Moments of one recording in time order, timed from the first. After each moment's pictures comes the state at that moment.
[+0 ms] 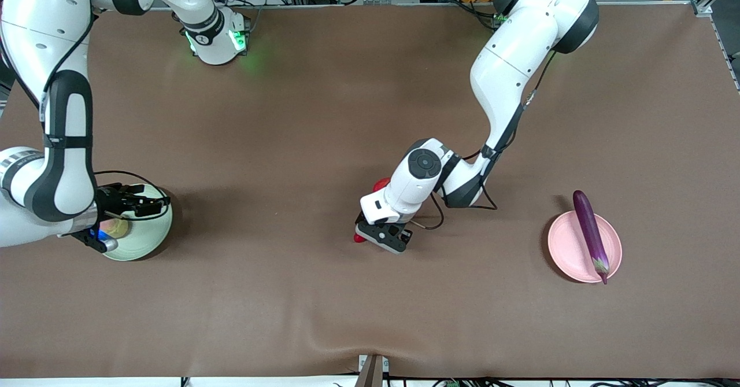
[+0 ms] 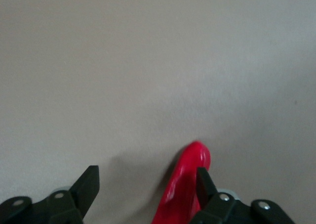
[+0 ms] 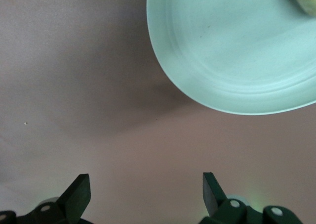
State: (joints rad) left arm -0.51 1.02 -0.22 -1.25 0.16 2.63 -0.22; right arm 0.19 0.69 -0.47 -1.46 0.50 1.50 0.02
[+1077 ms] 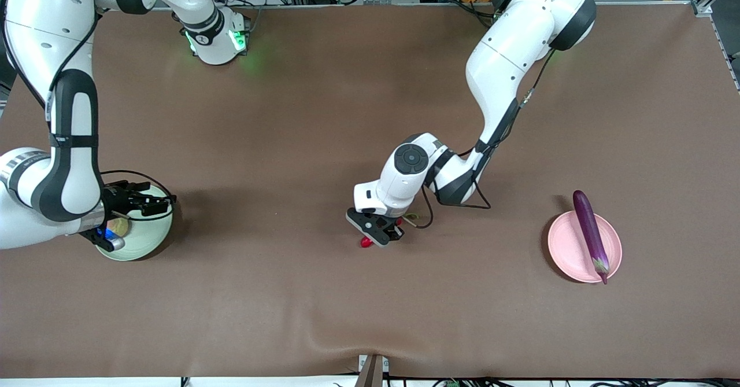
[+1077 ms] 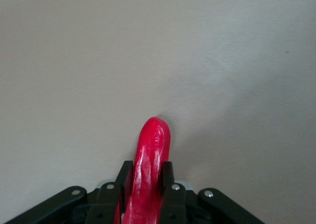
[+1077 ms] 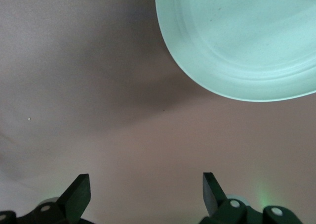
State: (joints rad) left arm -0.52 0.99 -0.20 -1.24 0.22 2.54 -0.07; right arm 0.20 0.69 -0.47 -1.46 0.52 1.48 0.06
